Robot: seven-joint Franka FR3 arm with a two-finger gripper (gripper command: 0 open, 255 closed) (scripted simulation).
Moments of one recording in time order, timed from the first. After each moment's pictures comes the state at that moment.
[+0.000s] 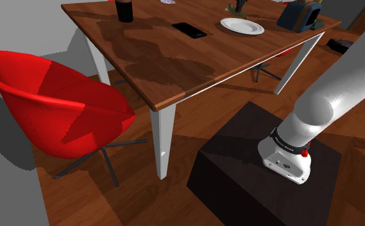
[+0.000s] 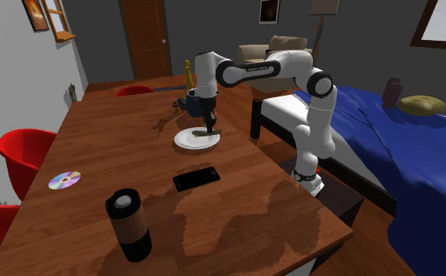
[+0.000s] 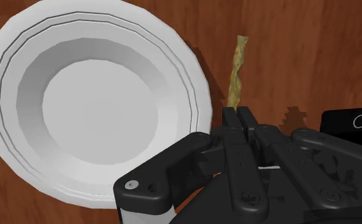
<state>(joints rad) -0.24 -0.03 -0.22 -1.68 0.06 1.62 -0.34</state>
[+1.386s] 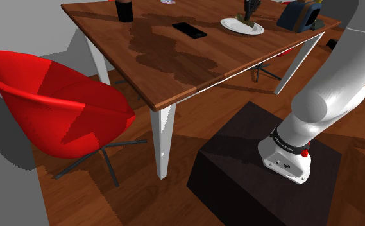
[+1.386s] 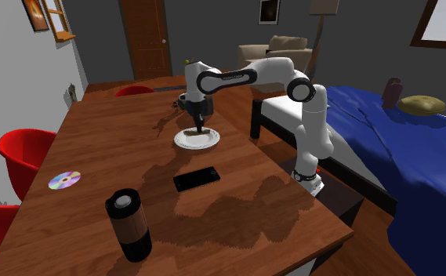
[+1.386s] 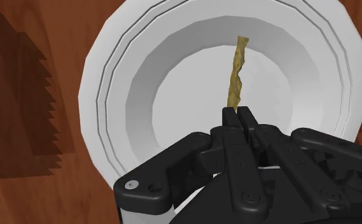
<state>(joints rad) -0.36 0.18 -0.32 -1.57 0.12 1.69 -0.57</state>
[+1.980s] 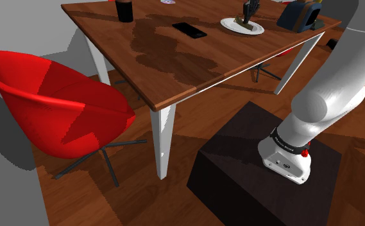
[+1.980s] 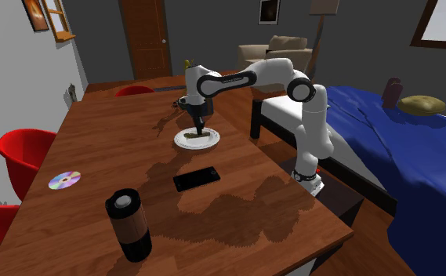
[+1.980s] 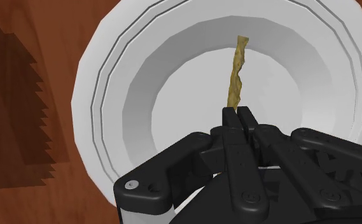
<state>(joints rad) -0.36 0.18 -0.32 -1.61 0.12 1.73 -0.57</state>
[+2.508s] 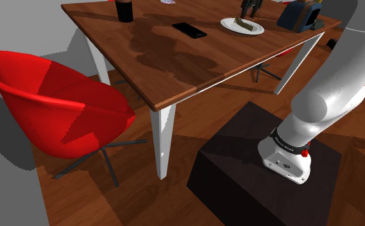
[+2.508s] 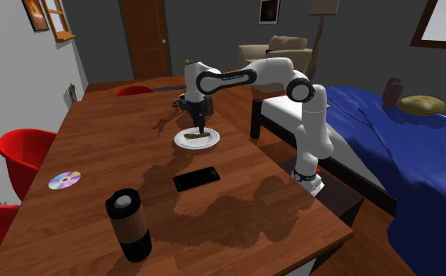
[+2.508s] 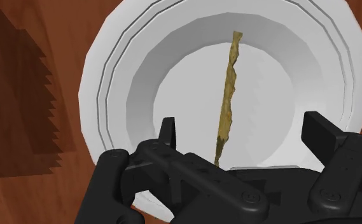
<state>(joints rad) -0.36 0.19 -0.32 -1.56 0.12 1.69 -0.57</state>
